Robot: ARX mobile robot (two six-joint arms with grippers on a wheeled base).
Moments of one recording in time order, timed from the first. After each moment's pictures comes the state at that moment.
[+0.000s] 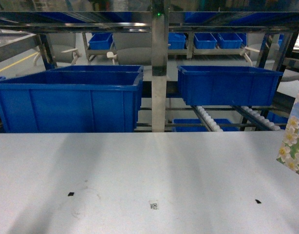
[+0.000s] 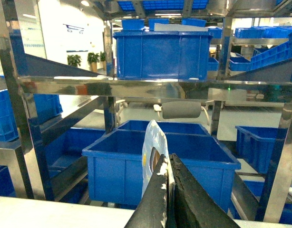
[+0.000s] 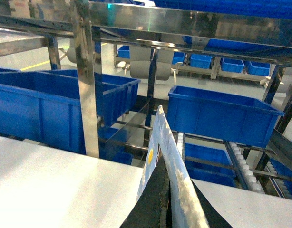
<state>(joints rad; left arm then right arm) -0.08 0.72 0.23 0.66 -0.24 0.03 0.03 1.35 0.26 1.13 -0.21 -0.03</state>
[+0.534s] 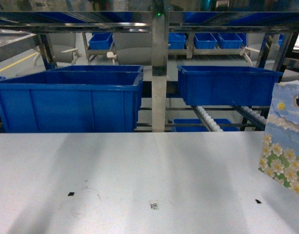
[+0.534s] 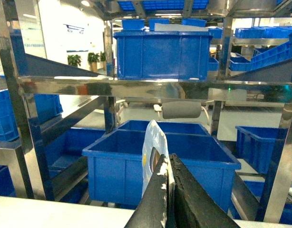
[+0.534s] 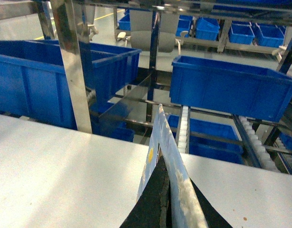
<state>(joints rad) -0.08 0.72 0.23 0.66 -0.24 0.03 0.02 1.72 0.40 1.23 -0.24 -0.05</state>
